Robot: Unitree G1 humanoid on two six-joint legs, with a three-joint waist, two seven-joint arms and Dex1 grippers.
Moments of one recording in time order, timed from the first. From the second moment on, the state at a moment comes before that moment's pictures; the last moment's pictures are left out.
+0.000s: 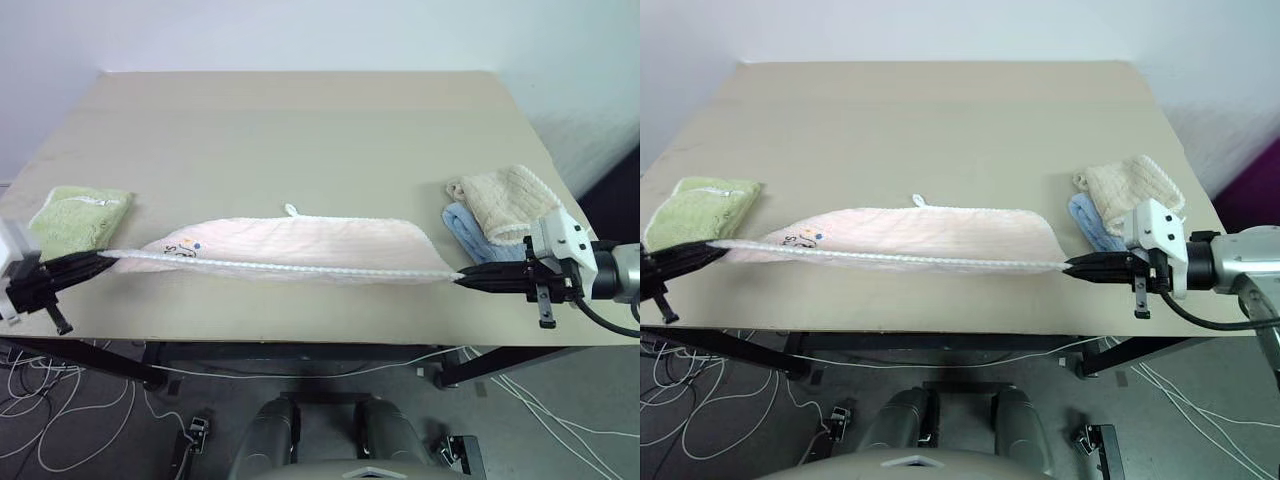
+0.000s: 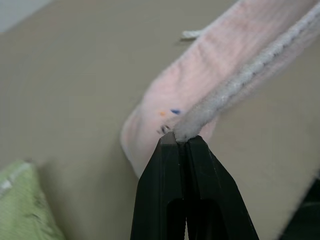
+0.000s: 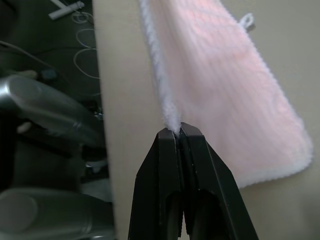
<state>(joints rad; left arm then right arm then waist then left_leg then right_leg) 0.19 0.98 0.65 -0.07 -0.53 0.21 -1.22 -0.12 -1.08 -0.25 -0.28 0.60 0.42 1.32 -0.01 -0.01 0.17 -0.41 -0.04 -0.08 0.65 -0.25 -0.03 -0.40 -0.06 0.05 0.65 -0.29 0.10</state>
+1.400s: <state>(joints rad) -0.53 0.83 0.11 0.74 -0.09 -0.08 -0.91 -0.85 -0.71 0.16 0.78 0.04 -0.15 1.22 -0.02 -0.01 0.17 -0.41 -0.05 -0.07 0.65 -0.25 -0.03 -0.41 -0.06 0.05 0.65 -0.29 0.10</state>
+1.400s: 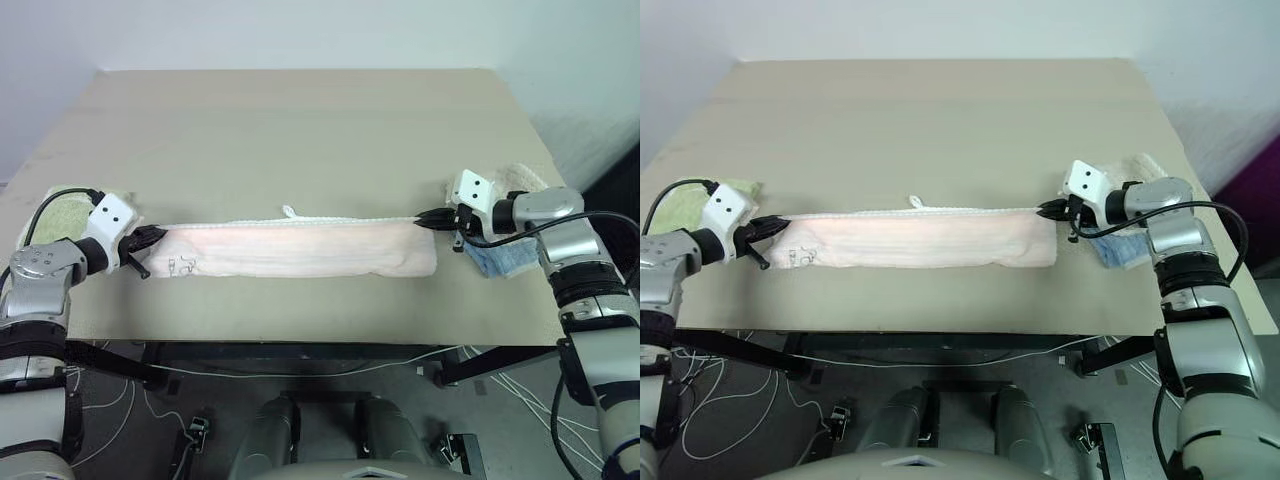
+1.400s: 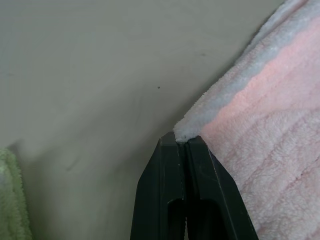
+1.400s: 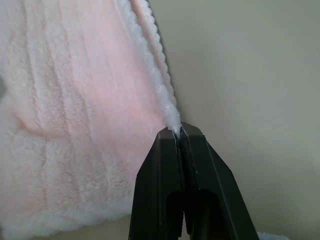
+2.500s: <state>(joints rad) -0.35 0.77 0.36 0.40 -0.32 0.09 -0.75 -0.28 -0.70 -0.38 -0.24 0.73 0.80 0.84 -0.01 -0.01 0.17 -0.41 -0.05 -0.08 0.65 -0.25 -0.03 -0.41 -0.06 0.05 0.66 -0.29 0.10</state>
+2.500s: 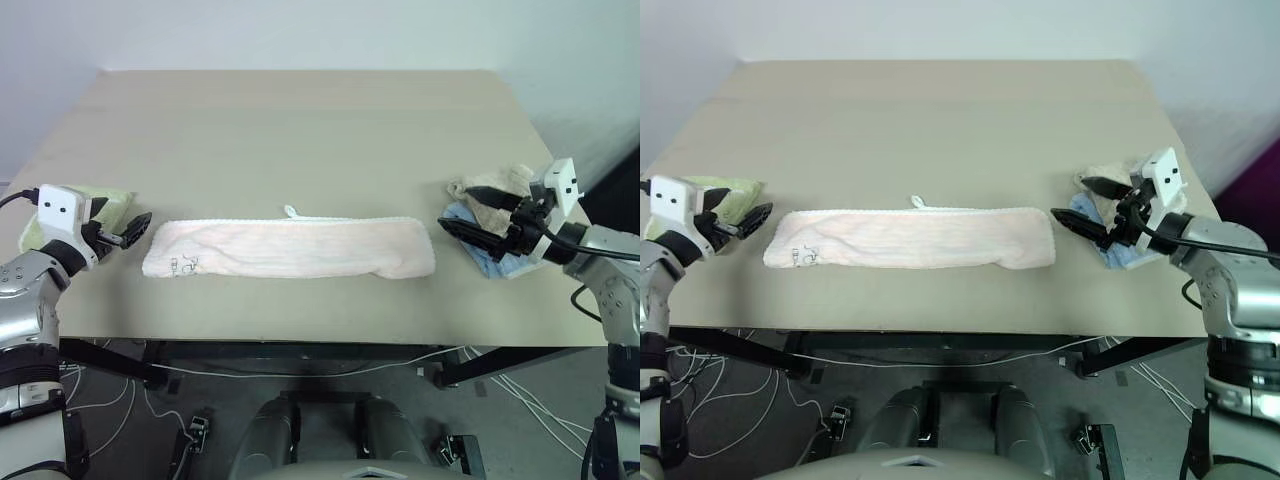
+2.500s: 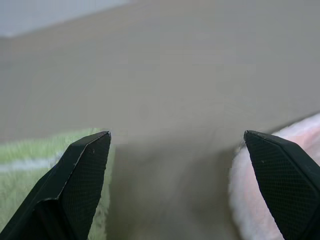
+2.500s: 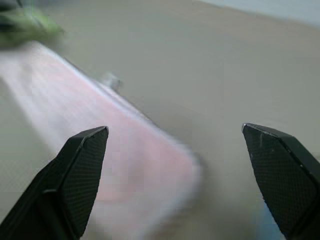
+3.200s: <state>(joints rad) -0.23 0.67 0.10 0.02 -0.38 0.17 -1.00 0.04 -0.41 -0.36 -0.29 1.79 0.94 -0.29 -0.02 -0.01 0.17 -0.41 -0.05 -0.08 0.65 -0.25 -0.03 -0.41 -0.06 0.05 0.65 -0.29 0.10</state>
